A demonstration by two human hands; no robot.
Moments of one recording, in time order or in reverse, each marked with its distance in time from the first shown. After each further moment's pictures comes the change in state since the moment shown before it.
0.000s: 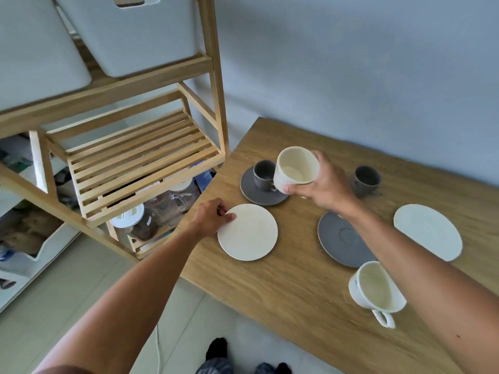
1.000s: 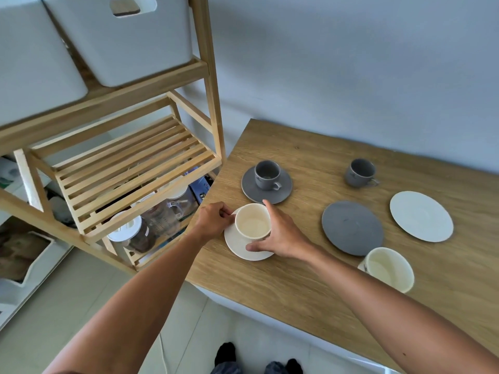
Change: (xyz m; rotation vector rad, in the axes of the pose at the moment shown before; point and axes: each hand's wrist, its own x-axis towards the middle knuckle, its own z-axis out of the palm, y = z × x) left_hand 0.010 -0.020 -0.003 -0.127 0.014 0.081; right_hand -0.062 0.006 0.122 -0.060 -0.348 0.074
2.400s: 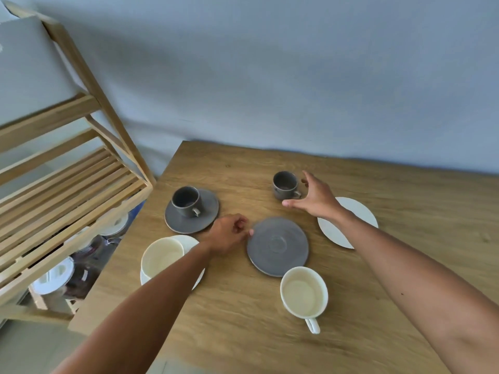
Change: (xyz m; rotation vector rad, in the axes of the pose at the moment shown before) left_hand 0.031 0.158 0.152 0.185 -0.289 0.254; right_hand 0.020 0.196 -0.226 0.051 0.357 0.171
